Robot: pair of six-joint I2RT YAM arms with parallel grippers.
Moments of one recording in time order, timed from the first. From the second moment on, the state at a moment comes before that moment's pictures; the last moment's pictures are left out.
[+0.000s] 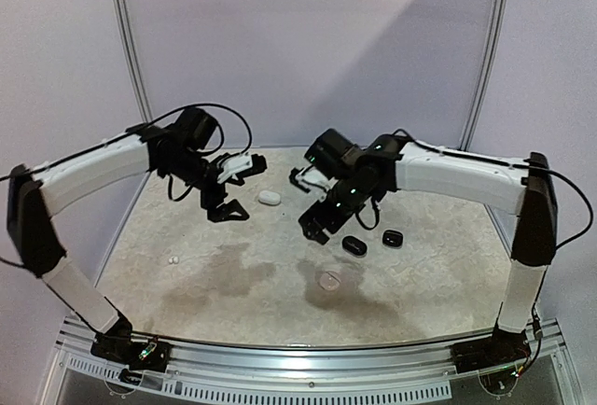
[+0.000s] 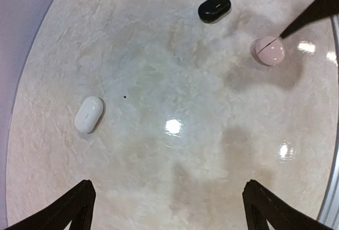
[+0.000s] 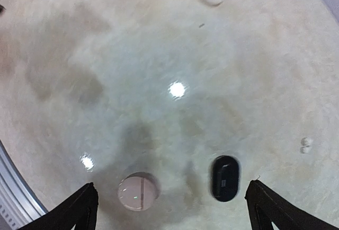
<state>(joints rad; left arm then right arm) -0.54 1.53 1.29 -0.75 0.33 0.74 0.98 1.93 1.69 -0.87 0.10 0.07</state>
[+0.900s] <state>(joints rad) -0.45 2.64 2.47 -1.15 0.35 1.24 0.38 2.08 1.67 -0.68 -0.02 0.14</state>
